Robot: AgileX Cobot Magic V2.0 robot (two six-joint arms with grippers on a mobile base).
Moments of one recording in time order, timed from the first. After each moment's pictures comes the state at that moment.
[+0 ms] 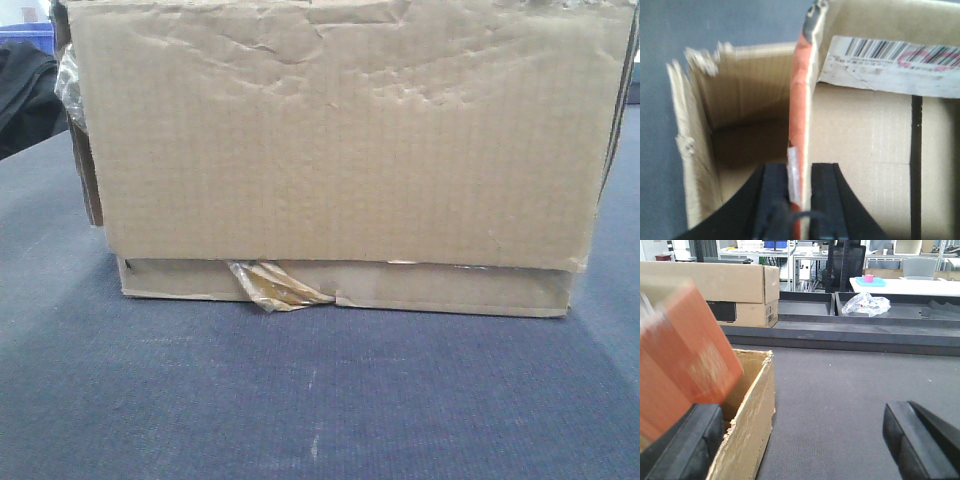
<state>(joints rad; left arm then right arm) -0.39 1.90 -2.18 -0.04 1.10 -0.15 0.08 0.57 -0.80 0.11 0.40 -0.07</state>
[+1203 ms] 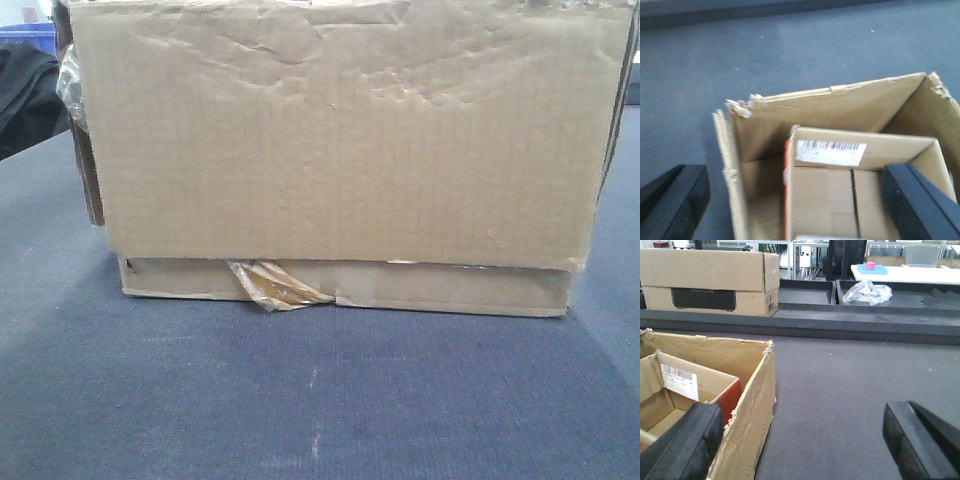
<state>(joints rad) -0.39 1.90 -2.44 0.07 1.23 -0.14 0.08 0.62 -0.86 0.11 0.48 -0.07</state>
